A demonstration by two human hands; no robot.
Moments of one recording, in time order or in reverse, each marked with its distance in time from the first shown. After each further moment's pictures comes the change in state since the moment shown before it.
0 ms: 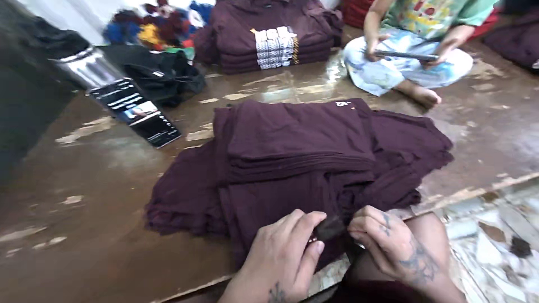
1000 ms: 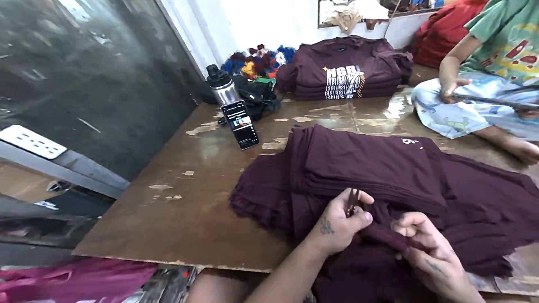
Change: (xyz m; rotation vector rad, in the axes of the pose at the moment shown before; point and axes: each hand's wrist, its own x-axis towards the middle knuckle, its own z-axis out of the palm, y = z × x) left_hand 0.037 -0.010 -0.014 -0.928 0.213 -0.388; right_hand 0.012 0.019 0.042 1.039 0.050 0.279
